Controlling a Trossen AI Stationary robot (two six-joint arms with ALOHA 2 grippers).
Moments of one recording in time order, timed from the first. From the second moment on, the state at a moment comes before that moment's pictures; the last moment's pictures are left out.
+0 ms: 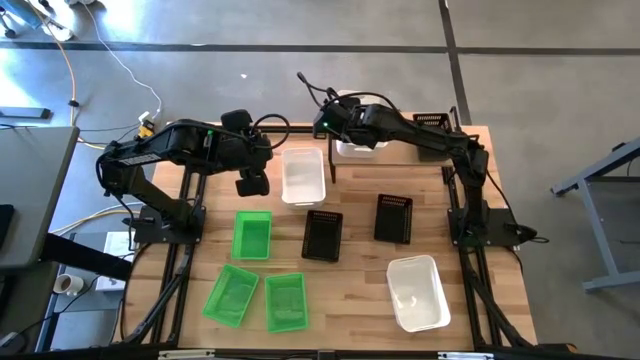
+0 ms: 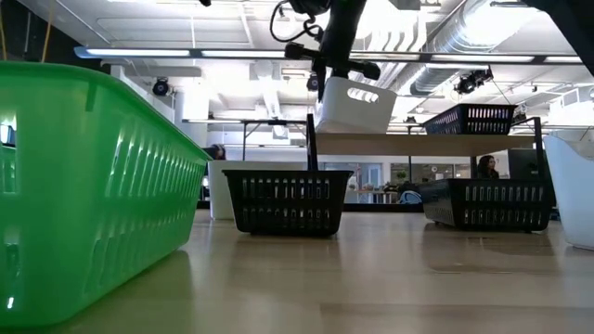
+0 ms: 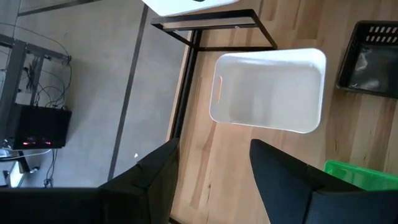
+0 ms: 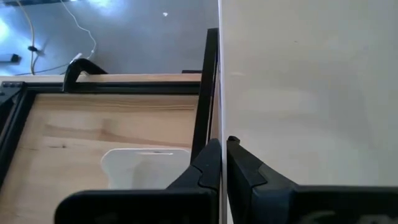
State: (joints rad) left arm 0.09 1.48 1.89 -1.55 -0.61 0.00; right arm -0.31 1.97 2.00 -1.07 0.51 1.07
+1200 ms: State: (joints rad) left arm 0.09 1.48 1.89 -1.55 -0.61 0.00; right arm -0.30 1.95 2.00 -1.08 0.49 1.08
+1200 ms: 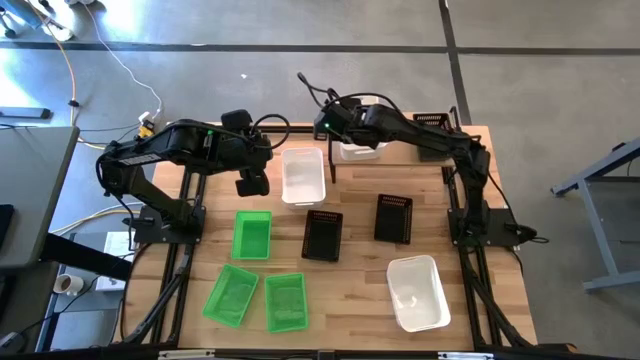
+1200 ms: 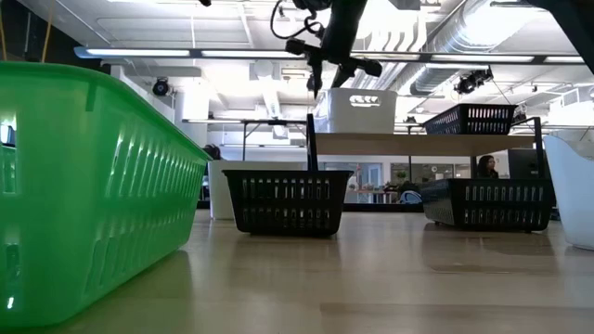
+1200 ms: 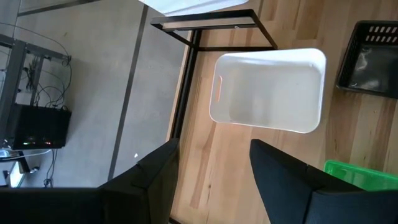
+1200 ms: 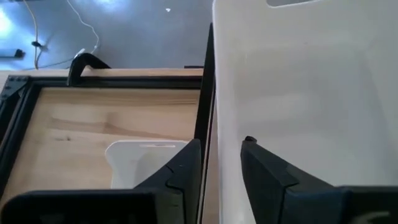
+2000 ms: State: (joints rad) left arm 0.09 1.47 1.89 -1.55 -0.56 -0.02; right arm -0.28 1.94 2.22 -1.57 0.65 1.07
